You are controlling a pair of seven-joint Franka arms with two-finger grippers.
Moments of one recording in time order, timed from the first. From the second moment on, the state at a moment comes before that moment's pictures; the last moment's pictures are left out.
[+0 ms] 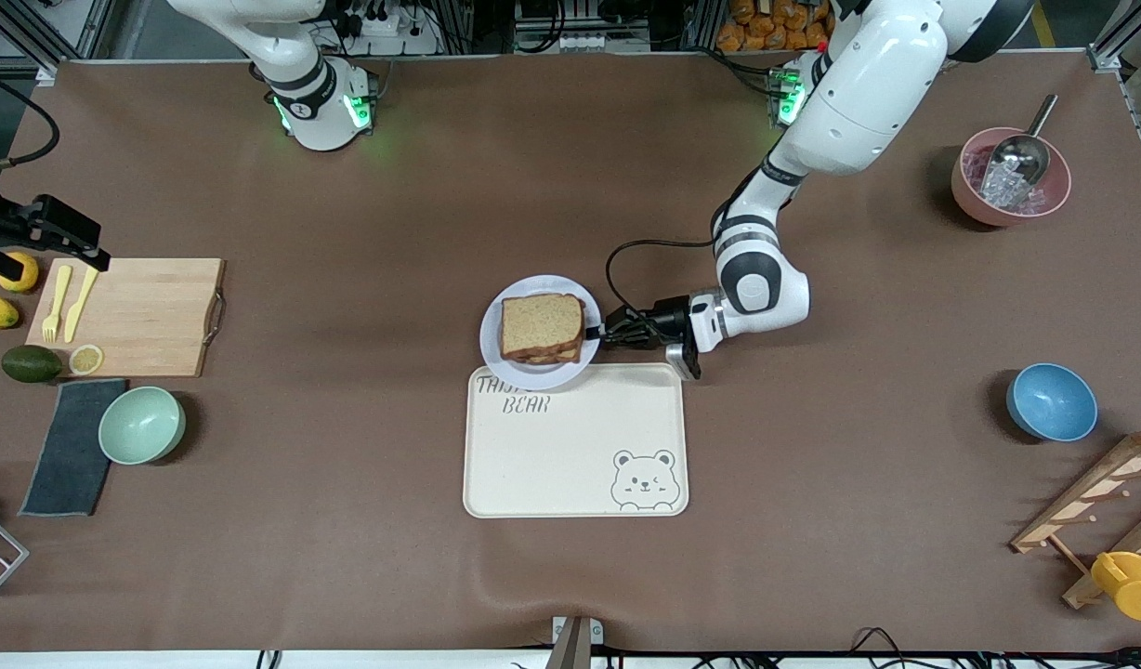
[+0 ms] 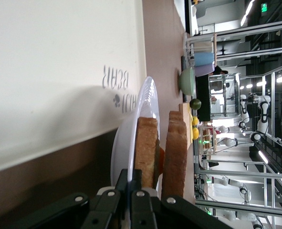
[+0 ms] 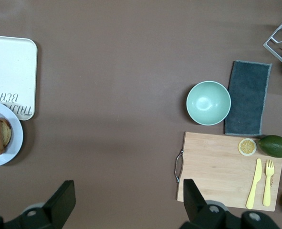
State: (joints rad) left arm -0.35 0.71 -0.20 -1.94 -1.91 2.24 1.23; right arm -0.04 0.03 0.00 -1.52 0.02 1.59 -0.15
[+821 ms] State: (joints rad) left arm -0.31 0.65 -0.24 -1.88 -1.97 2.24 1.28; right arm -0.04 0.03 0.00 -1.52 0.02 1.59 -0.15
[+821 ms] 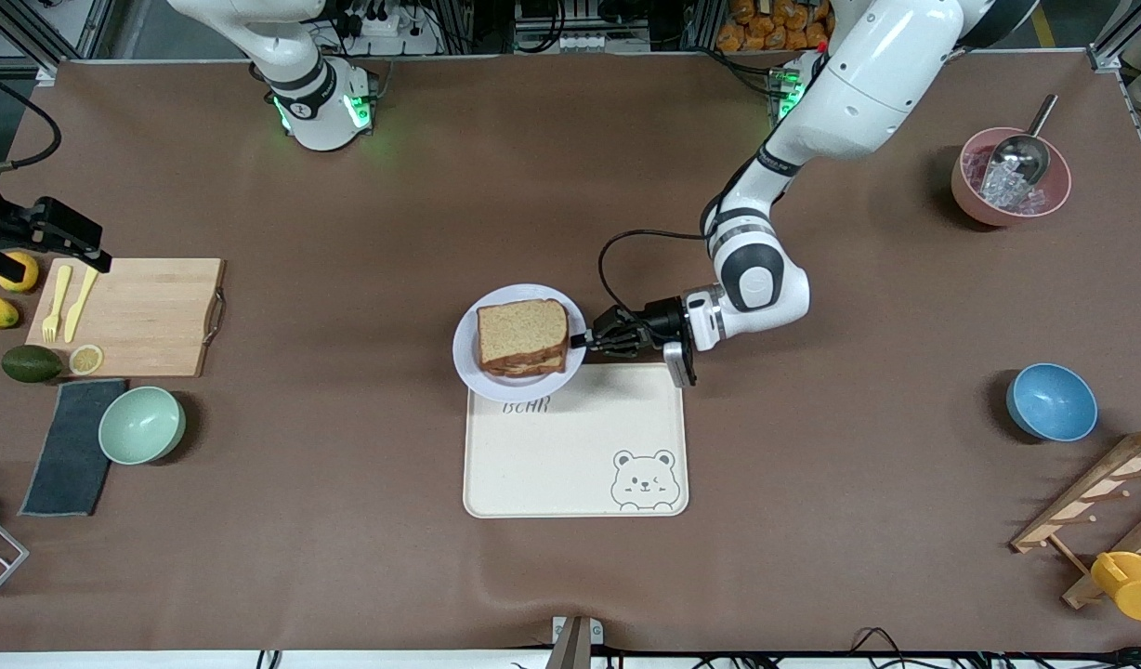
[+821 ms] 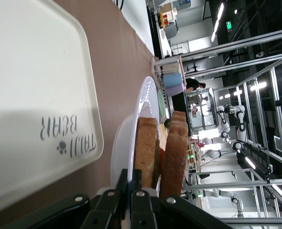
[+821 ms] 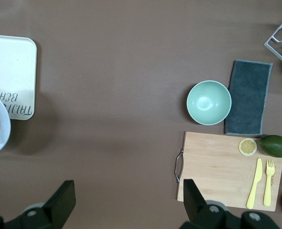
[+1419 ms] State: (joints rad) left arm -0.20 0.72 -0.23 -1.75 -1.98 2.25 1.28; right arm -0.04 0.03 0.00 -1.52 0.02 1.59 -0.15
